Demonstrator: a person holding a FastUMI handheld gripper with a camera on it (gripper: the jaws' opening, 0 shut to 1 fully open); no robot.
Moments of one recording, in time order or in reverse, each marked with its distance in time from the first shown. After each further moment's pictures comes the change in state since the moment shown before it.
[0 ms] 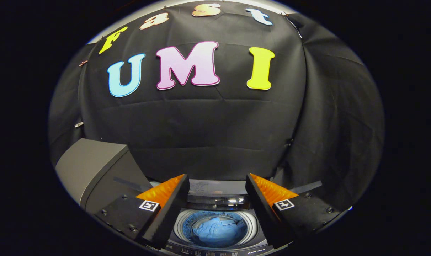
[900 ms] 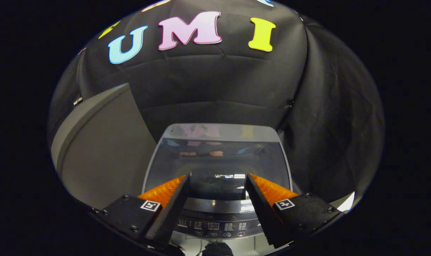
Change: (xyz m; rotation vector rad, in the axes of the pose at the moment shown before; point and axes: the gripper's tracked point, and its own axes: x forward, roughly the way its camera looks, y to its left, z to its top) arm -0.047 -0.003 -0.107 0.004 0.248 -0.024
